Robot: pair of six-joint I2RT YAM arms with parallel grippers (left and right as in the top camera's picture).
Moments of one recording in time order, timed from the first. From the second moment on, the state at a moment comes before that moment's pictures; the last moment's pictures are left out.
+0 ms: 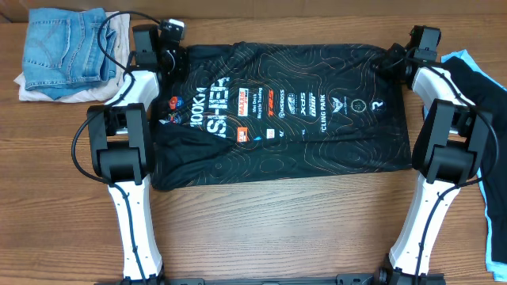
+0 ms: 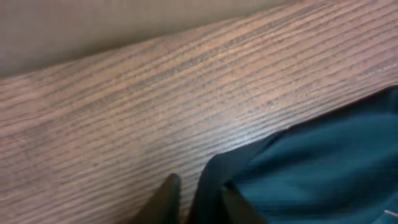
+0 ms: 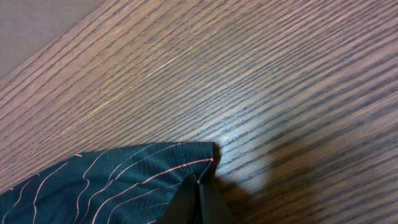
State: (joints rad) left arm 0.04 2.52 1.87 -0.02 0.28 0.24; right arm -0.21 2.45 1.84 -0.23 -0.07 0.39
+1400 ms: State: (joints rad) left arm 0.04 2.36 2.04 -0.70 0.09 0.19; right arm -0.25 2.27 1.85 -0.57 -0.08 0.50
